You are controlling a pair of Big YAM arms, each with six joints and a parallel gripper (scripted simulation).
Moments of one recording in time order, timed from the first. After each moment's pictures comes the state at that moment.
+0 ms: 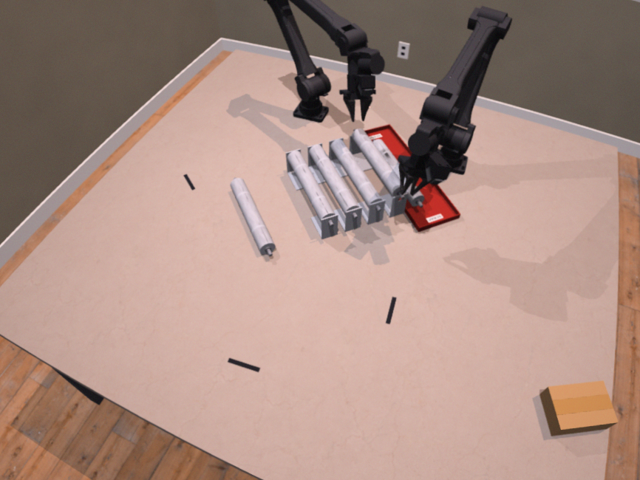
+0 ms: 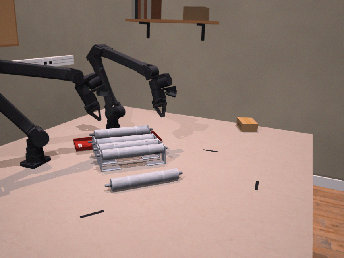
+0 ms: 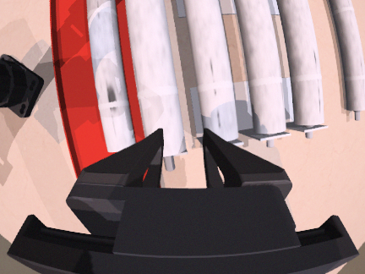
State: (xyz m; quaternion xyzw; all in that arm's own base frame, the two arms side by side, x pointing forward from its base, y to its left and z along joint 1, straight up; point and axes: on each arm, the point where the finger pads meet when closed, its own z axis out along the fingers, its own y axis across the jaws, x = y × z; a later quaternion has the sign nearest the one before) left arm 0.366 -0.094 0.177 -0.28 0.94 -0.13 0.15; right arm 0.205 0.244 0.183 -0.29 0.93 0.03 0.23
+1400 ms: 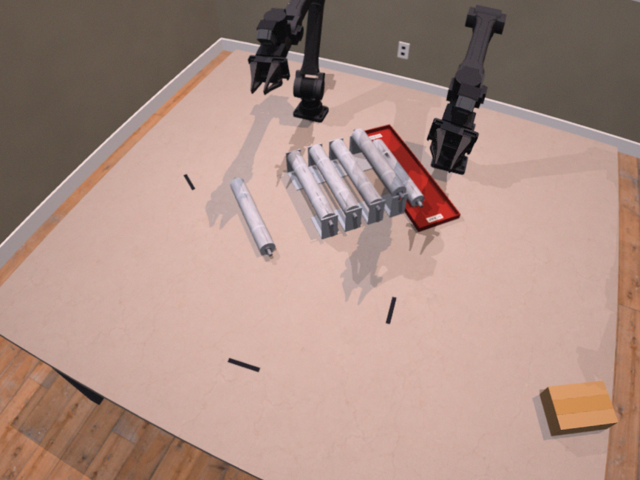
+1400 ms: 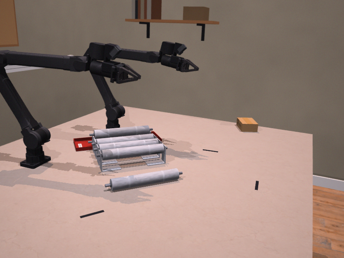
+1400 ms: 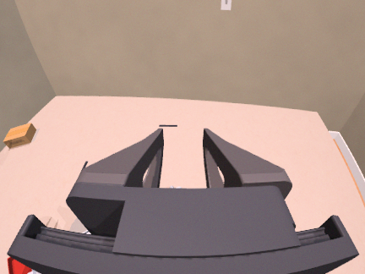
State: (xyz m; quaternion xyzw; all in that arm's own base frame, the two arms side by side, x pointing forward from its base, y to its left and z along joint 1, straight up) left arm 0.520 -0.018 0.434 -0.03 0.77 -0.05 0.64; right arm 0.507 0.070 0.441 -0.03 0.76 0.05 0.65
